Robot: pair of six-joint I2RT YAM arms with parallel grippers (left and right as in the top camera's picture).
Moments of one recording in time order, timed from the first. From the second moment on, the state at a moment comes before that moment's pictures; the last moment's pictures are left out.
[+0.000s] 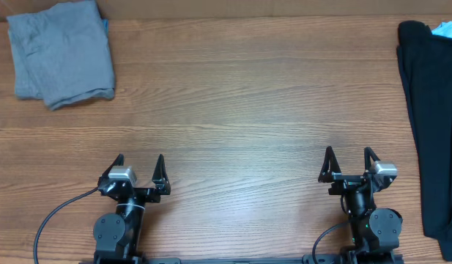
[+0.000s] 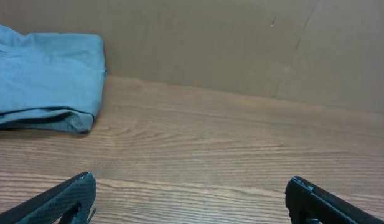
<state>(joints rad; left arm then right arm) -0.07 0.01 0.01 -0.08 0.02 -0.20 0.05 0.01 0.02 -0.03 0.01 0.23</state>
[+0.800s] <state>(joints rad) -0.07 0.01 0.01 -0.08 0.02 -0.20 0.05 0.01 0.02 0.04 -0.25 0.46</state>
